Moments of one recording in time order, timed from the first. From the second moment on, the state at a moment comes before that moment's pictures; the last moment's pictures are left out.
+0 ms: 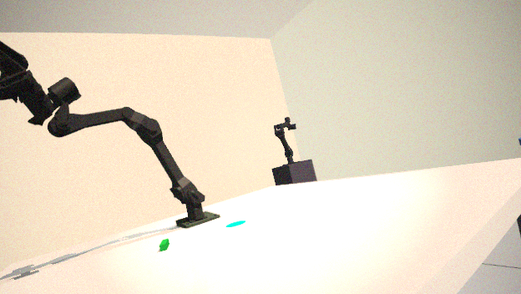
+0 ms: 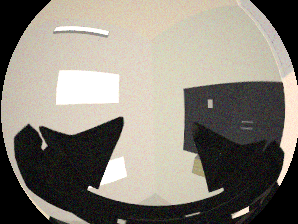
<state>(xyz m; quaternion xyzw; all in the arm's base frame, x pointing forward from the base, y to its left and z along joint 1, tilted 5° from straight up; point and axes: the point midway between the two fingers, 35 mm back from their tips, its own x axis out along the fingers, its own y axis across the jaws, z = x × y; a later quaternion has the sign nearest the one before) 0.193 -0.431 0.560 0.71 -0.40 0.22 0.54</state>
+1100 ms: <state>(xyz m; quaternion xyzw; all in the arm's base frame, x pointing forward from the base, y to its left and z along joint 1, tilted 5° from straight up) 0.317 -0.429 0.372 0.61 -0.18 -0.30 0.71</state>
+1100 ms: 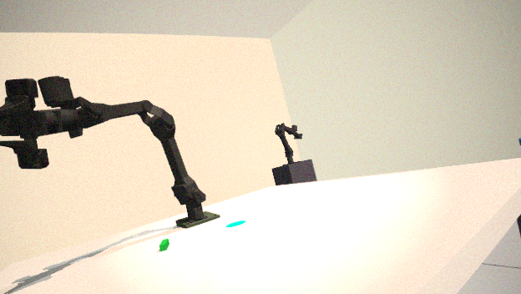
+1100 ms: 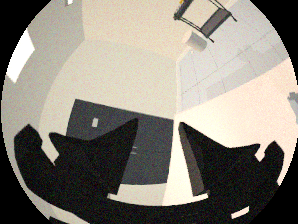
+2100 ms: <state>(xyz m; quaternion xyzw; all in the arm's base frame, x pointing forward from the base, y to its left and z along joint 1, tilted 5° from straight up) 0.271 -0.220 0.184 0.21 0.55 -0.23 0.78</state>
